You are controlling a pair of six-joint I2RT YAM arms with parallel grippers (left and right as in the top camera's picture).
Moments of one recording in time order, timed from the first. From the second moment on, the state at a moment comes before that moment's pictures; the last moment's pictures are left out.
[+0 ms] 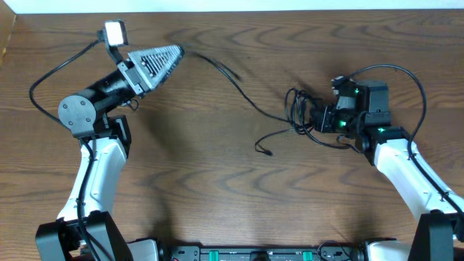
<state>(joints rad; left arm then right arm) 0.18 1.46 0.88 1.25 1.23 -1.64 0.10 1.46 0.80 -0.17 -0.47 0.25</state>
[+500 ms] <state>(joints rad) 0.12 1.45 0.88 0.85 1.42 -1.51 0.10 1.32 0.80 -0.11 -0.25 -0.15</state>
